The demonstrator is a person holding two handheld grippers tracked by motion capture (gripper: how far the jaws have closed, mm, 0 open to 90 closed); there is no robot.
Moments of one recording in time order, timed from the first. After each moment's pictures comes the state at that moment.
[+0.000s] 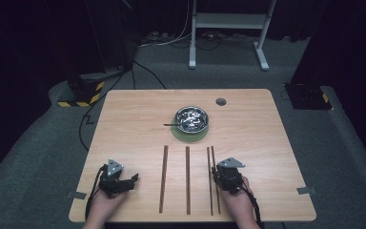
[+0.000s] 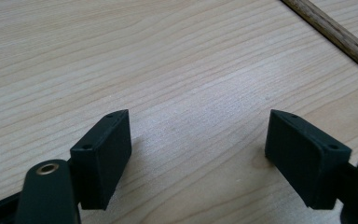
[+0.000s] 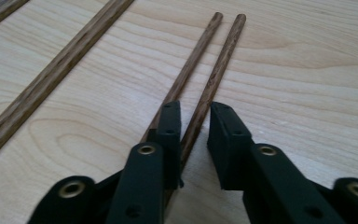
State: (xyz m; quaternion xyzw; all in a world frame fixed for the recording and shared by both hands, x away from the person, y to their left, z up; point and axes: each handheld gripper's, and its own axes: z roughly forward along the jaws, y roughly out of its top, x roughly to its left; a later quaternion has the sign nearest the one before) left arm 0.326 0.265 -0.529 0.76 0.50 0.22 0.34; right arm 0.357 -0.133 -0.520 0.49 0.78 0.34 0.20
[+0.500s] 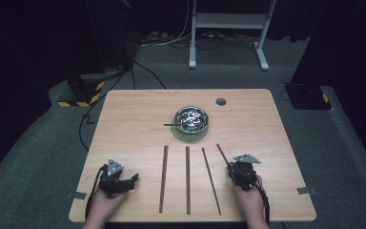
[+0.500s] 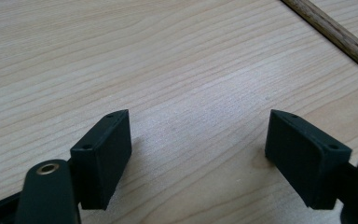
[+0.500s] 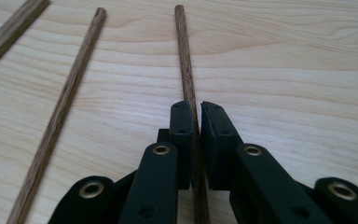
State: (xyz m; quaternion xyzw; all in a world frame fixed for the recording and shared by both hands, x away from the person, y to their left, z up) left arm 0.326 0.265 -0.529 0.76 0.50 0.22 0.34; right arm 0.370 -0.177 -0.518 0.55 0.74 0.32 0.22
